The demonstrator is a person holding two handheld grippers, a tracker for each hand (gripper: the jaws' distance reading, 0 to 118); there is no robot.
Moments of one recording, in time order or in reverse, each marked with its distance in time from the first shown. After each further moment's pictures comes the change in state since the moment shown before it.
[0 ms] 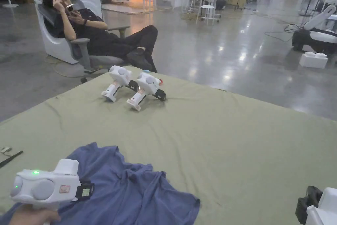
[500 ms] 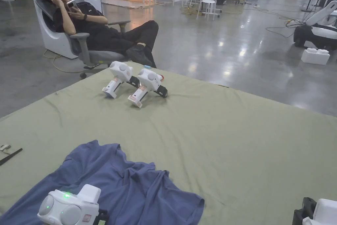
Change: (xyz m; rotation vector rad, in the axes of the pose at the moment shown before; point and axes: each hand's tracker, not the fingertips) left arm 0.006 -0.030 -0.087 -0.151 0.018 -0.179; right arm -0.016 -0.021 -0.009 -0.066 0.012 0.060
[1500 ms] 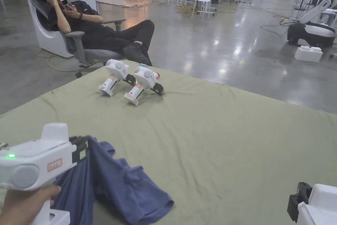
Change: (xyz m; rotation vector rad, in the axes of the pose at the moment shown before) left arm -0.025 0.054 0.164 0.610 -0.020 0.212; right arm 0.005 0.012 0.020 0.056 0.008 -0.011
